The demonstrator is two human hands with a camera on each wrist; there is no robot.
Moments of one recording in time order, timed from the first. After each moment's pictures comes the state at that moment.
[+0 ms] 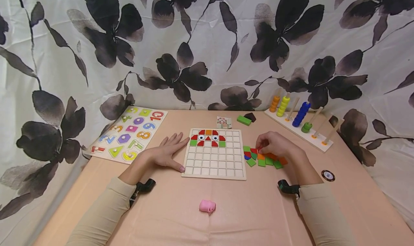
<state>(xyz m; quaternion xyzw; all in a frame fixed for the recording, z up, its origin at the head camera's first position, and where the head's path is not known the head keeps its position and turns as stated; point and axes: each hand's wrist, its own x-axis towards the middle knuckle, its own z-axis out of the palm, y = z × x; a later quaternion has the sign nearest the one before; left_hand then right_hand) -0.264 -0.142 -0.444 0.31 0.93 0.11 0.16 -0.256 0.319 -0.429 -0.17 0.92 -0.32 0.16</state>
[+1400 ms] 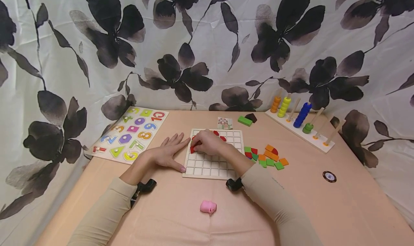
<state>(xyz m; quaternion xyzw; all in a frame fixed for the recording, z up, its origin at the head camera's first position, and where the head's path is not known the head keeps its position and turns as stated) -0.263 -0.142 -0.442 0.32 0.93 0.11 0.16 -0.283 0.094 -0.428 -0.40 0.88 -0.27 0.01</state>
